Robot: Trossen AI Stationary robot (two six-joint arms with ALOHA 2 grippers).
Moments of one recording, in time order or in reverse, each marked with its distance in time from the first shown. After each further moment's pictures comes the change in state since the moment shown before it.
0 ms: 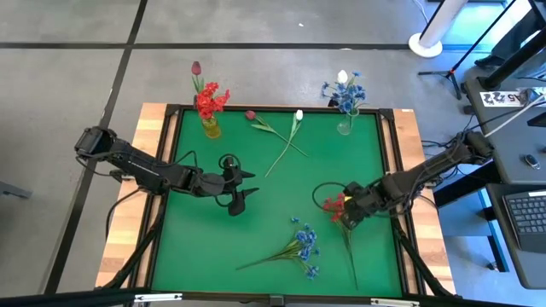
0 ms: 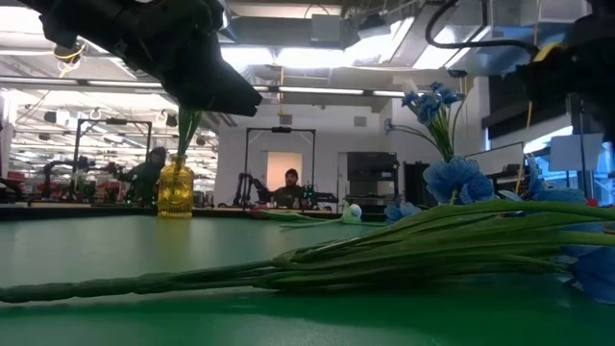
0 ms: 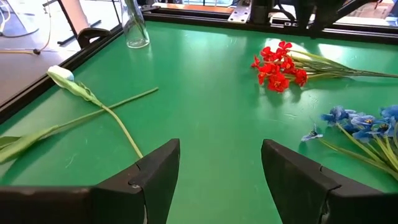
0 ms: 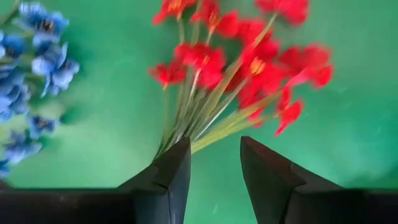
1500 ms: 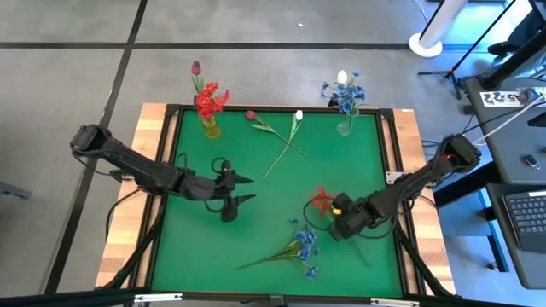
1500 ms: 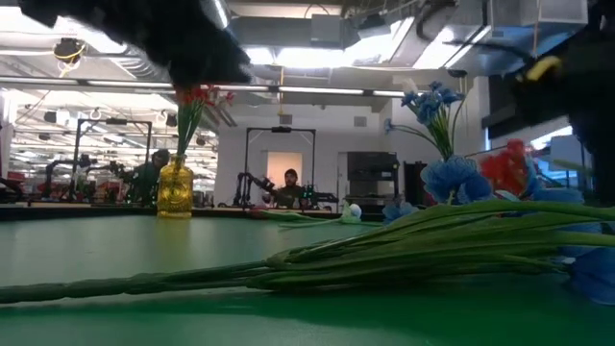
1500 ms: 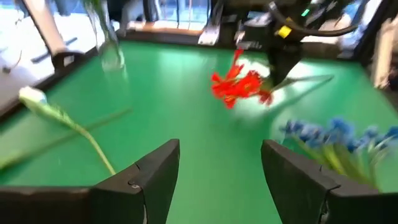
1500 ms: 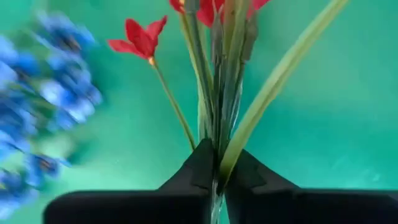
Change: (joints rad) left arm -0.090 -0.086 0.010 -0.010 0.002 0.018; right arm 0.104 0.228 -0.003 0.264 0.183 0.073
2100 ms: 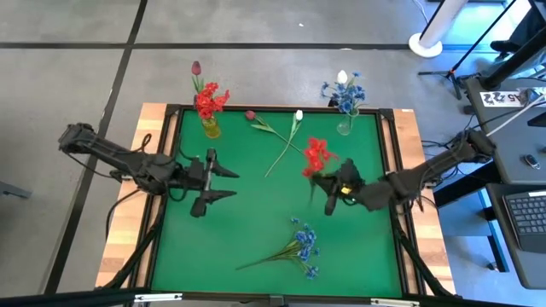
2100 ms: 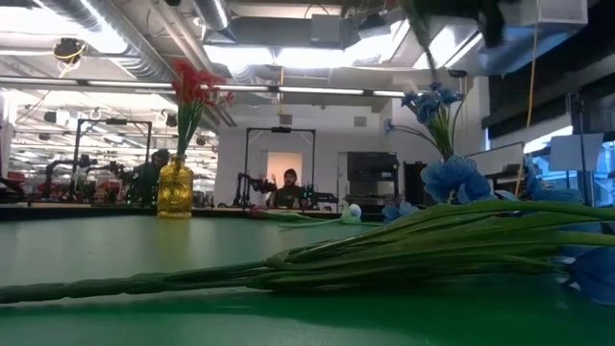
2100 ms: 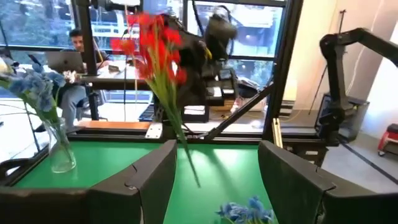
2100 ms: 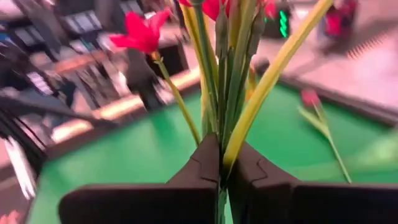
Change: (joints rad) left arm -0.016 -0.342 0.055 -0.023 0.207 0.145; right arm -0.094 -0.279 0.002 0.726 0.713 -0.935
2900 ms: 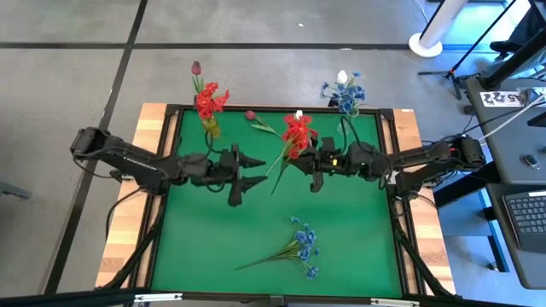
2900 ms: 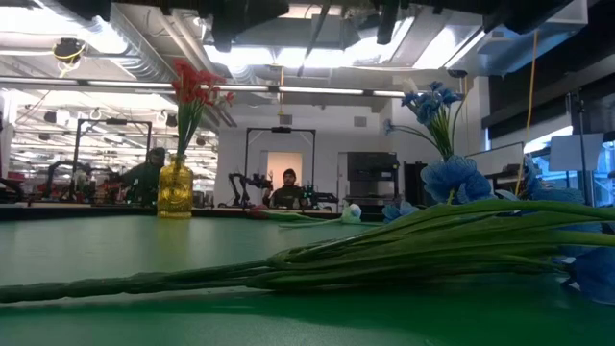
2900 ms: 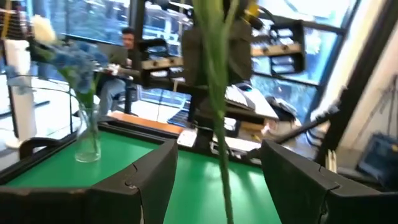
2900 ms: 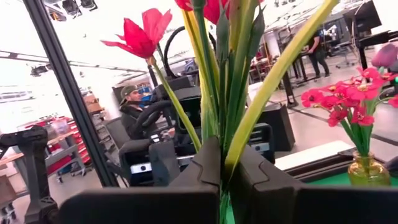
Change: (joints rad) left arm 0.183 0.366 0.000 0.421 -0.022 -0.122; right arm -0.425 0.206 0.000 0.735 -0.800 -0.184
